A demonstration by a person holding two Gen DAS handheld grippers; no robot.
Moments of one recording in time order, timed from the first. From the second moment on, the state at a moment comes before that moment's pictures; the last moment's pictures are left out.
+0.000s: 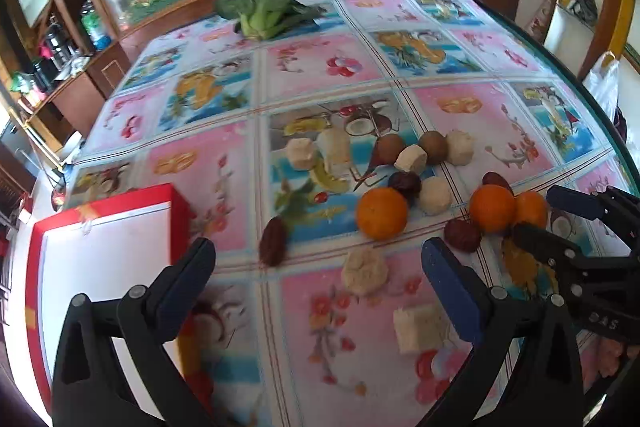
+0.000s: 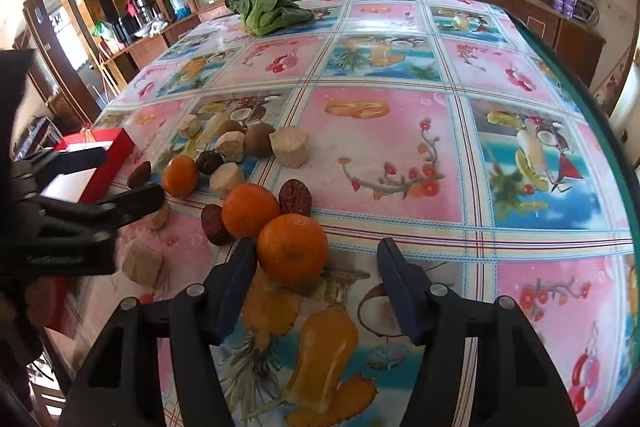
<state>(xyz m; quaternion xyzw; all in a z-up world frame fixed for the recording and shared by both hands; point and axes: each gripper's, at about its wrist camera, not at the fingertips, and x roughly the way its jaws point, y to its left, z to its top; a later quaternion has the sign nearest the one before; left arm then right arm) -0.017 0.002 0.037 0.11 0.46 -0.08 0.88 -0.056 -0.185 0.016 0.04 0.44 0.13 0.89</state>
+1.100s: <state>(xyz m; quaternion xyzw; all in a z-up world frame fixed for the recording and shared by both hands) -0.007 -0.004 0.027 0.06 0.47 -0.18 0.86 -0.064 -0.193 0.031 0.09 0.37 0.15 0.91</state>
